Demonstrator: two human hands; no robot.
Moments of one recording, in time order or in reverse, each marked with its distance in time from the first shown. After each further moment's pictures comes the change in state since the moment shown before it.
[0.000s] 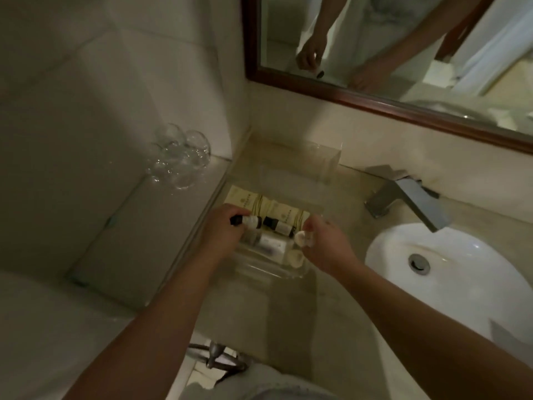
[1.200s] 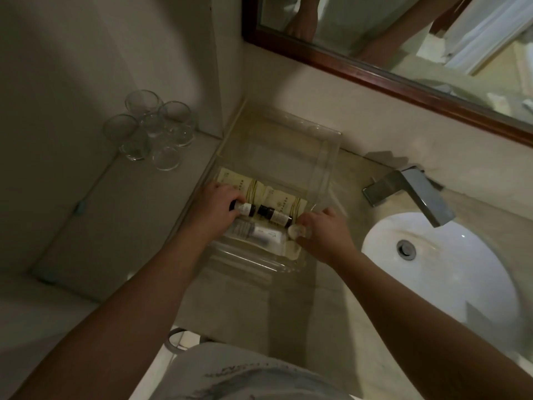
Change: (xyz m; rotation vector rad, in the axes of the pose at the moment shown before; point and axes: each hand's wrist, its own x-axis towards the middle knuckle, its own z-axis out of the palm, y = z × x) left_hand 0.050 -0.029 0.004 0.431 -0.179 0.209; right_hand 0.026 0.010 0.012 -0.317 -0.075 -0.059
